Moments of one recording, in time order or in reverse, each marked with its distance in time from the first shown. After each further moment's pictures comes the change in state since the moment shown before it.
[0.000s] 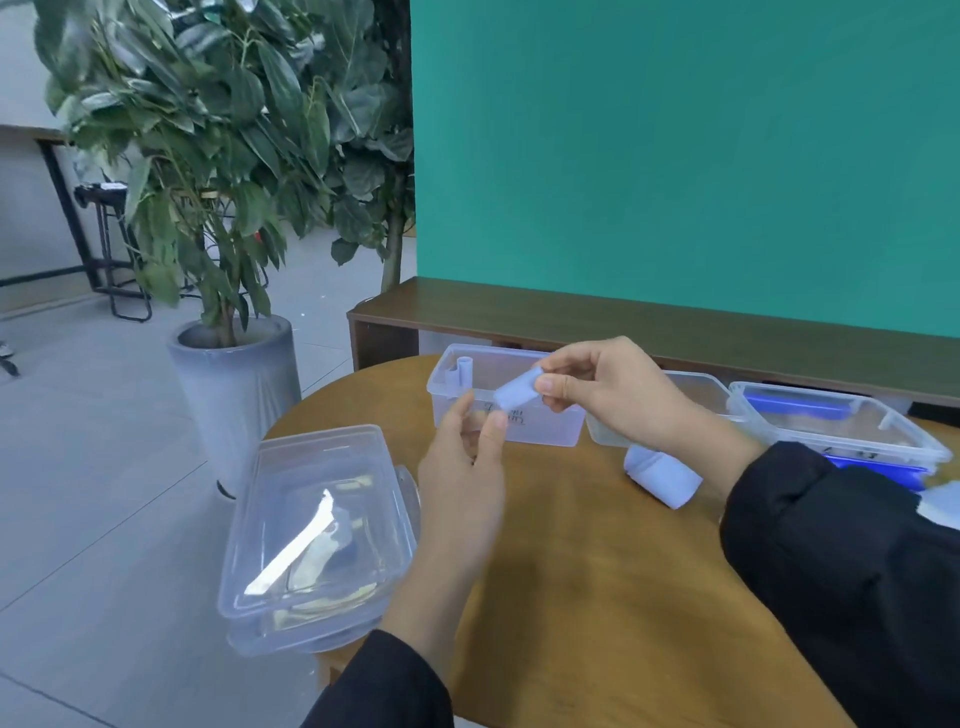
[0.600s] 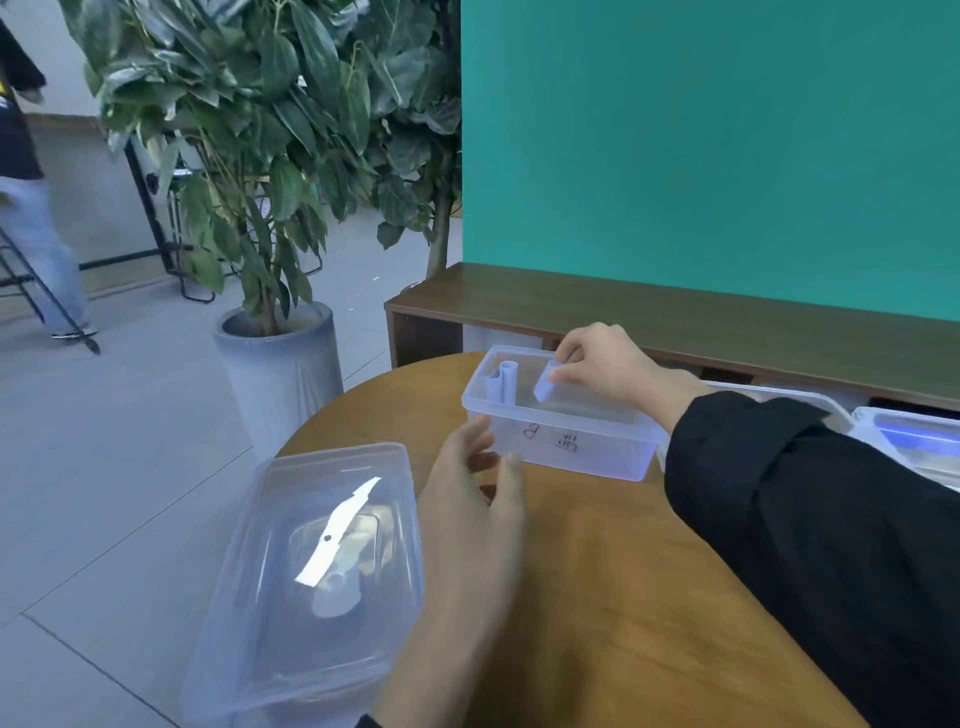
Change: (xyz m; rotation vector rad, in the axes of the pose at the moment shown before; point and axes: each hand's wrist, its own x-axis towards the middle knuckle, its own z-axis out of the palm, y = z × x) left_hand 0.037 -0.024 0.000 0.169 0.173 -0.004; right_hand 0.169 0.098 0.044 -0.375 -0.108 0.126
